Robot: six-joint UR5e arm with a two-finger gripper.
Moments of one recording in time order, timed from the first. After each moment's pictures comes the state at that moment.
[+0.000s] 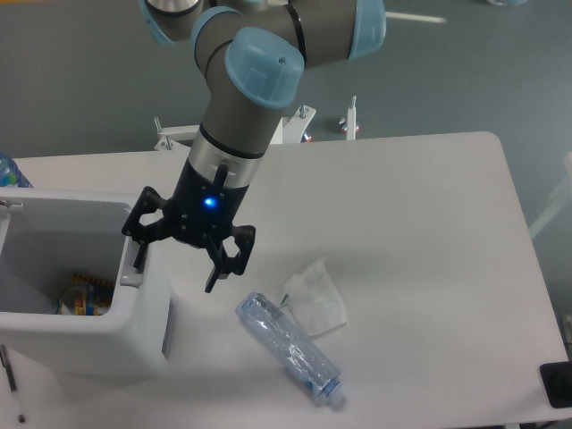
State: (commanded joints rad) arm 2.30 -1.80 -1.51 -1.03 1.01 0.37
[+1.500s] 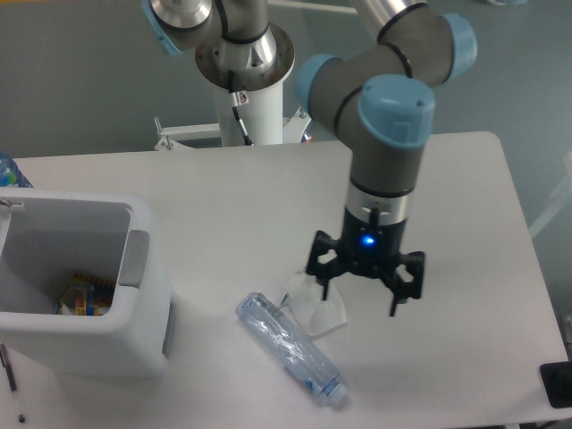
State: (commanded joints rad) arm 2.54 -2.01 -1.34 -1.08 1.45 0.89
